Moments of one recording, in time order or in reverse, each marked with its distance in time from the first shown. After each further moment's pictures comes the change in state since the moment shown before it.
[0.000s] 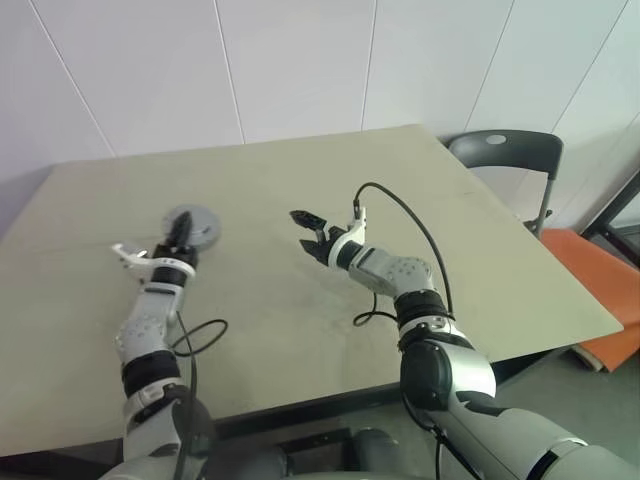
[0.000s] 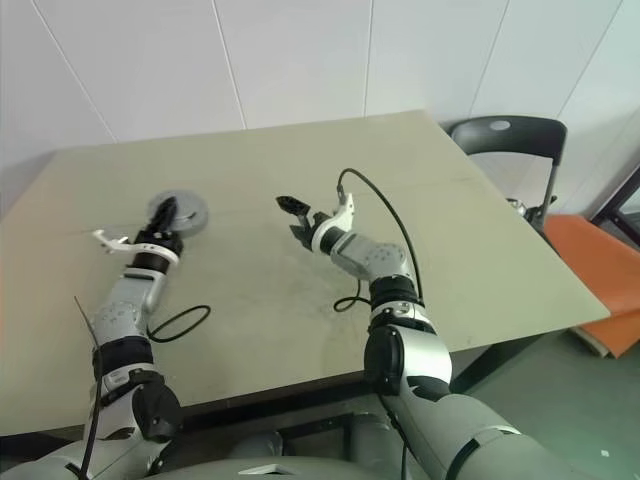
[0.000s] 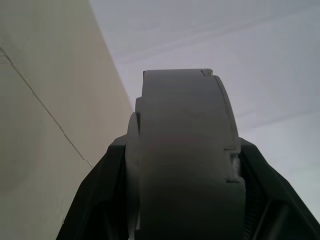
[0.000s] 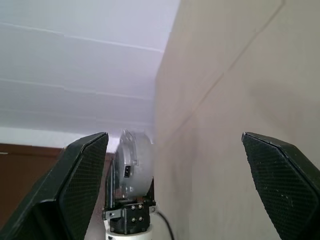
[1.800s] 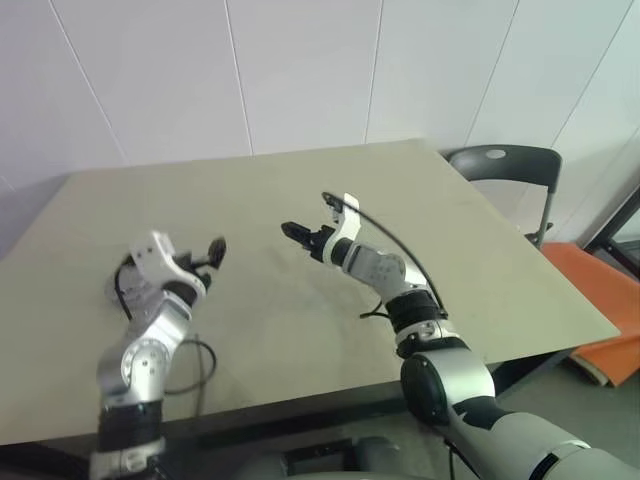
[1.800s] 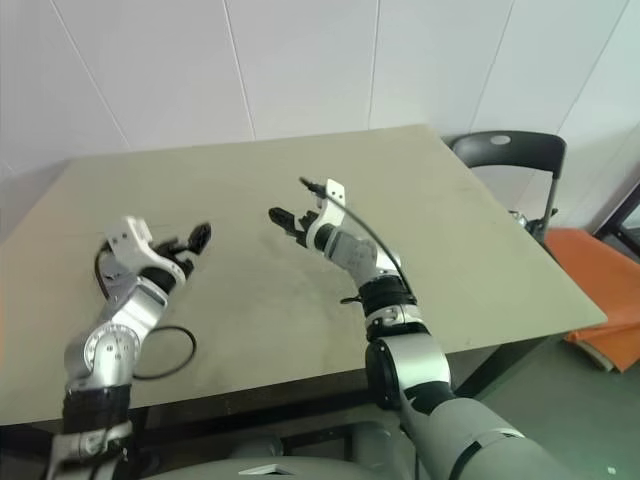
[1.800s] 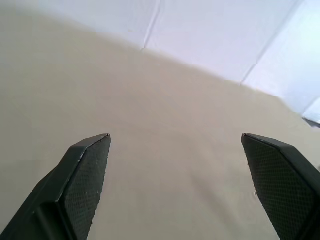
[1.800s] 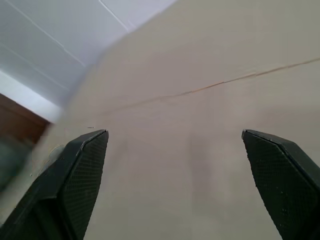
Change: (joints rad) left arm 0.284 0.179 -0.559 -0.589 0.407 0.007 0.190; right arm 0.086 -0.072 0.422 -0.140 -0.411 -0.260 0.082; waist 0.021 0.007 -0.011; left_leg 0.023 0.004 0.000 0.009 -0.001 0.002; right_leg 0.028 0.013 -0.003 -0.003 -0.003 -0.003
